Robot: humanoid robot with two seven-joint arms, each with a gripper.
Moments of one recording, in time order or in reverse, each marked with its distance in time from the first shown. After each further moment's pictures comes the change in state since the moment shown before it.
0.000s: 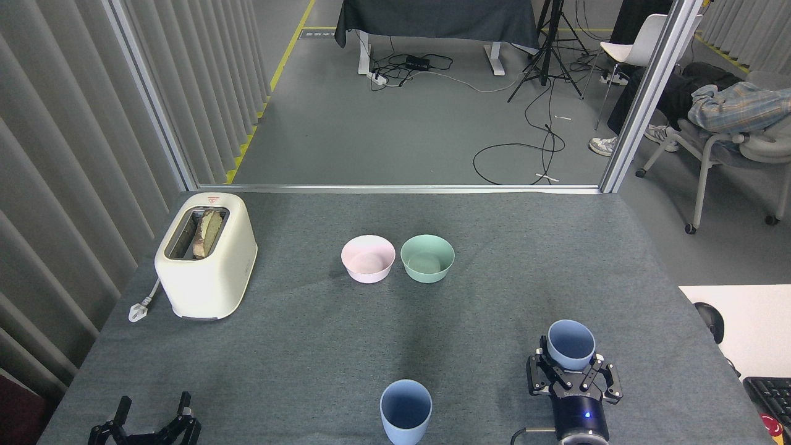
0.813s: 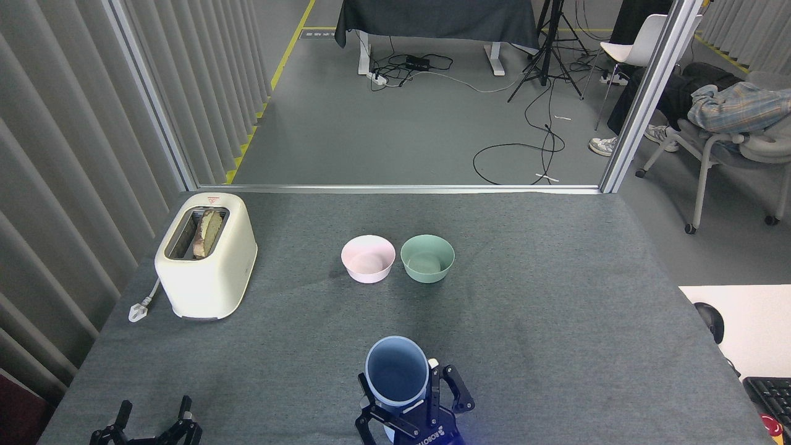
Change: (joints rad) left arm 0.013 -0.004 -0.001 -0.006 -0.002 0.001 0.001; right arm 0.361 0.190 0.375 -0.769 0.332 -0.181 0.125
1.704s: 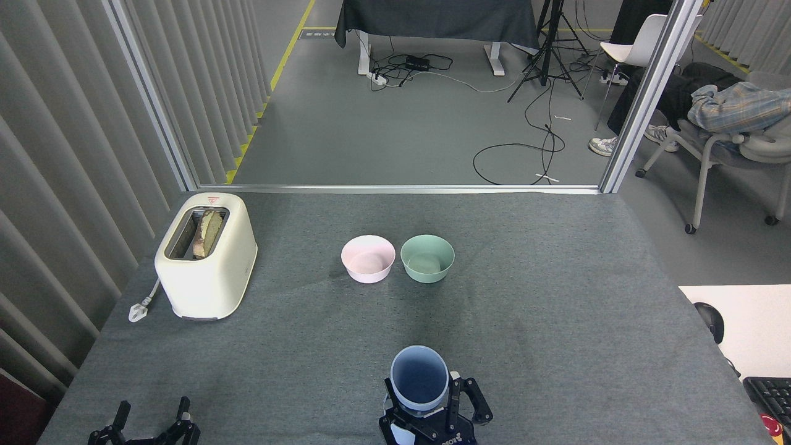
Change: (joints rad) left arm 0.000 0.007 0.000 0.007 0.000 -0.006 0.000; right arm 0.024 0.033 -0.103 0.061 0.029 0.018 0.076
